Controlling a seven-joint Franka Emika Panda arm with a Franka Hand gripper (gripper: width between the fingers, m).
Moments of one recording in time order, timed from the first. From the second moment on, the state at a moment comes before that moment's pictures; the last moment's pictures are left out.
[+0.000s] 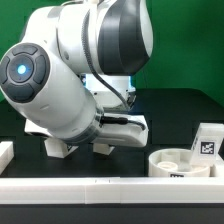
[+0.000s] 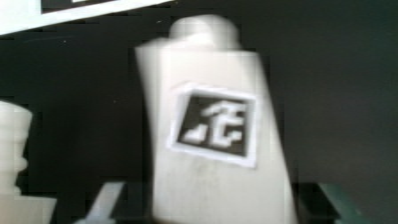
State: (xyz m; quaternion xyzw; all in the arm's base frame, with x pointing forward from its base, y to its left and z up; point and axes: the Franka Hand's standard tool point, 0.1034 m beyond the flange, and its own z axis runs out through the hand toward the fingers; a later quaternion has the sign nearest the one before) arm 0.499 -0.043 0.011 -0.88 0.17 0.43 0.11
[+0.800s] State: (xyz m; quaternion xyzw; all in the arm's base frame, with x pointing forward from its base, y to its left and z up) arm 0.526 -0.032 0.082 -0.90 0.15 0.40 0.12
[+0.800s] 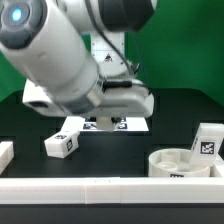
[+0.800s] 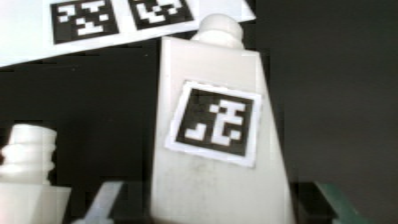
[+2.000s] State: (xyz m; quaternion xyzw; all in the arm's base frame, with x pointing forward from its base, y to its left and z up) arm 0.589 -0.032 0.087 -0.98 0.15 0.13 0.08
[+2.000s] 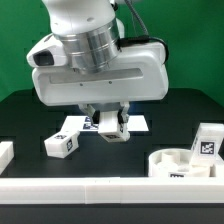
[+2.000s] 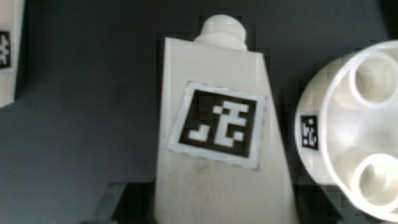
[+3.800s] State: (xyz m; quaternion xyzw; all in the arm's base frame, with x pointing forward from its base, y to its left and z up) arm 0.650 0.032 0.136 -0.98 0.05 -0.21 0.00
